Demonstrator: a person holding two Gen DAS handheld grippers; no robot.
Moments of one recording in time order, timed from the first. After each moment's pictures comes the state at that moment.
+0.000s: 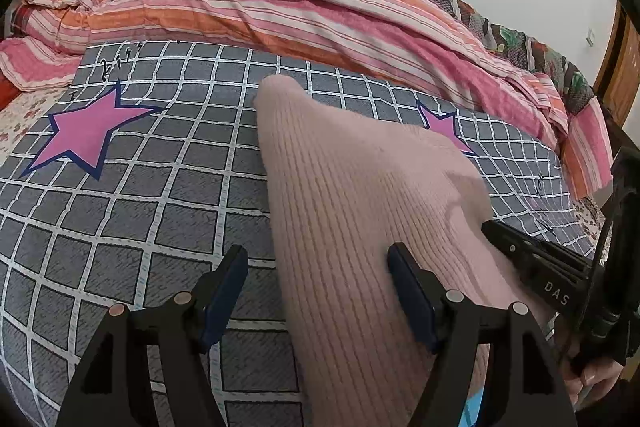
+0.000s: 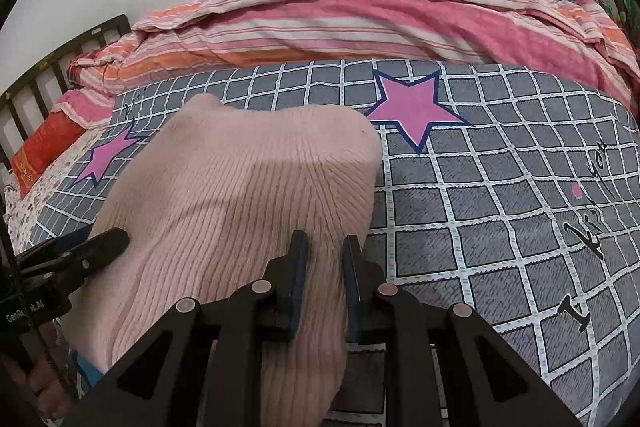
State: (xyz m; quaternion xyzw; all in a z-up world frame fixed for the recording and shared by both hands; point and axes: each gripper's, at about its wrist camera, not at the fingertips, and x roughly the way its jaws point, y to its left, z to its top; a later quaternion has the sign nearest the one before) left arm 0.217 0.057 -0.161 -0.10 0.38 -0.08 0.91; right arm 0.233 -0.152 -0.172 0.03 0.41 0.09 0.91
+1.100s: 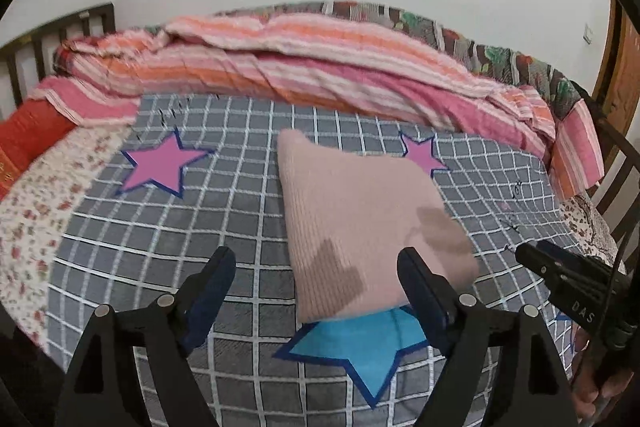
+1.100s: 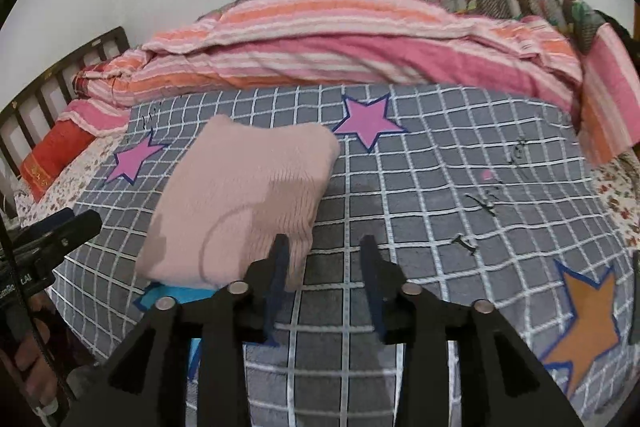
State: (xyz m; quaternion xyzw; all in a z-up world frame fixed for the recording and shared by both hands) left arm 0.115 0.048 -0.051 -0.06 0.36 -0.03 0.93; right arm 0.132 -0.179 -0.077 0.03 0.41 0.05 0.91
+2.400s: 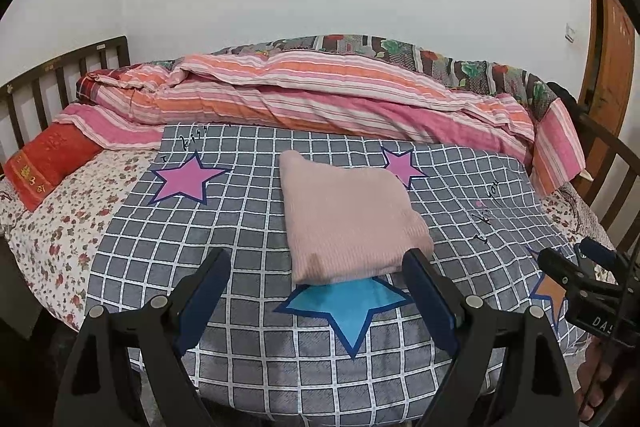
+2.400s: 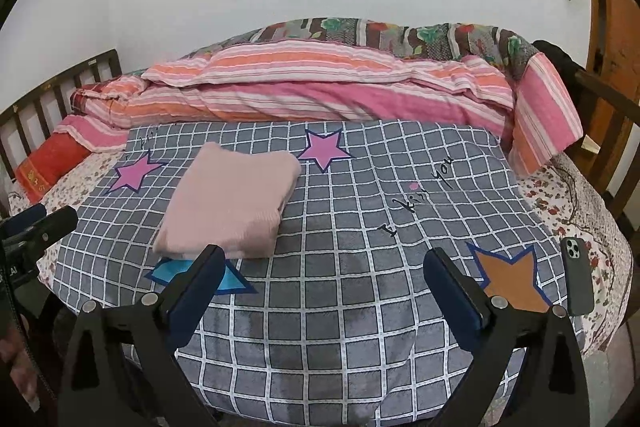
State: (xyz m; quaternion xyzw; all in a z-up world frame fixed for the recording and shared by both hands) left arm 0.031 0.033 -0.006 -0.04 0.32 -0.02 0.95; right arm 0.031 -0.210 -0.017 0.00 0.35 0.00 0.94
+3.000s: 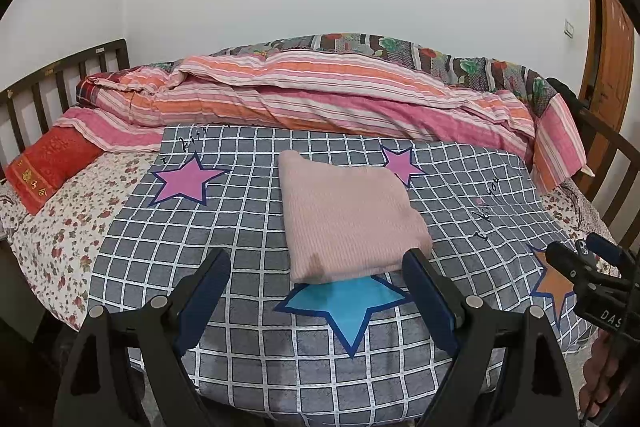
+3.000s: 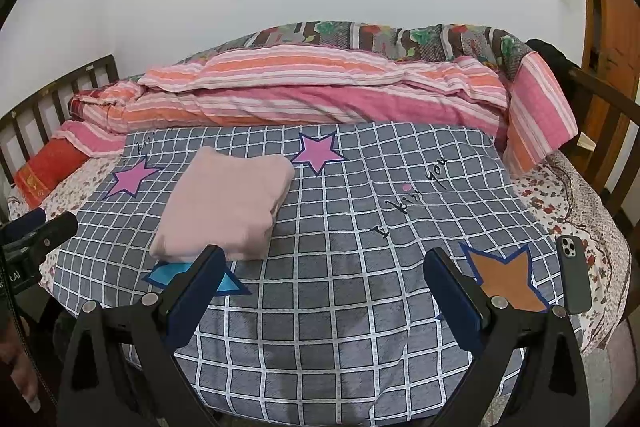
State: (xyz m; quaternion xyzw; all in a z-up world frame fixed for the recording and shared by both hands) left arm 0.027 0.031 -0.005 -0.03 0.32 -0.02 0.95; right arm 0.029 -0.219 -0.013 0.01 0.34 0.00 0.94
